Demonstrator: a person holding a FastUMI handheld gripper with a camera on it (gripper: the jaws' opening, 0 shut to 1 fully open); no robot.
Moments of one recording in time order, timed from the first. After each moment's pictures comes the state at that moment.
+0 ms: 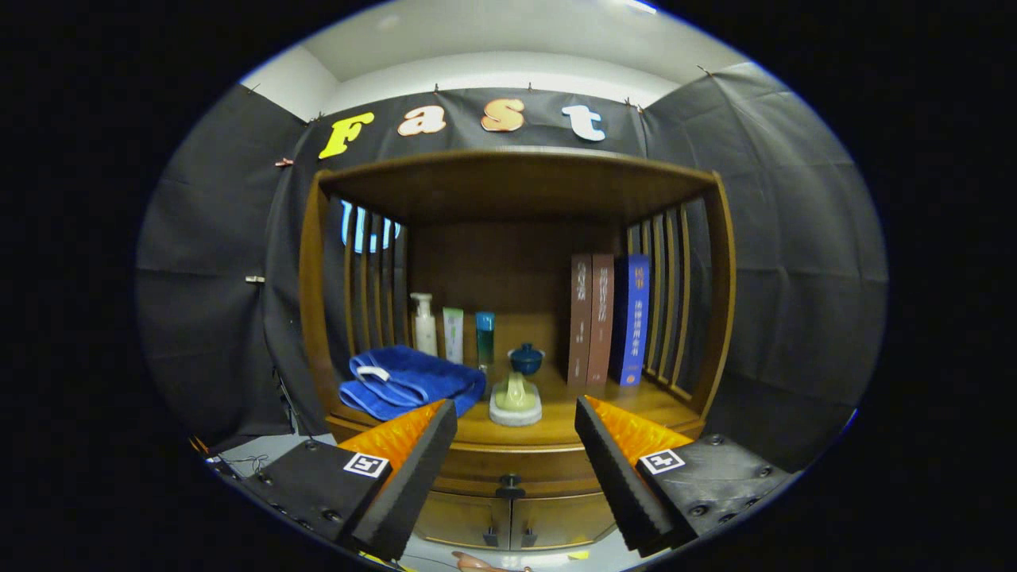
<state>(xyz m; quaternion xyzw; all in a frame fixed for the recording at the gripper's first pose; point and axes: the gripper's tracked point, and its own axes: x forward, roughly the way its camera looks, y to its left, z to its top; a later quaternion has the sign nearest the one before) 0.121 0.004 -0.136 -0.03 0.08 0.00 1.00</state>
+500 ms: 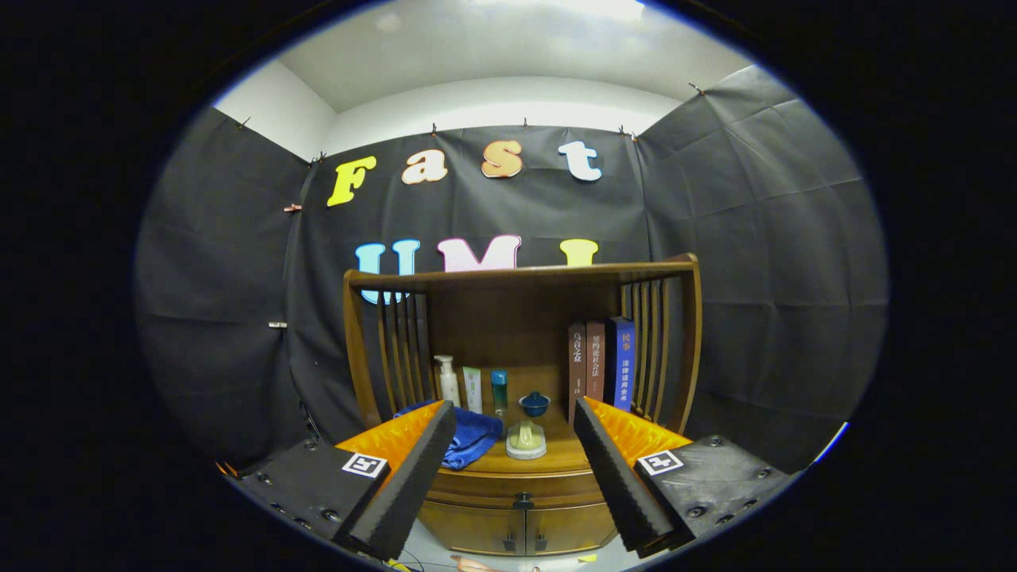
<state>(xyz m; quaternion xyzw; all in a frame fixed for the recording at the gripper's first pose) 0.065 0.006 -0.025 0.00 0.04 0.01 1.00</state>
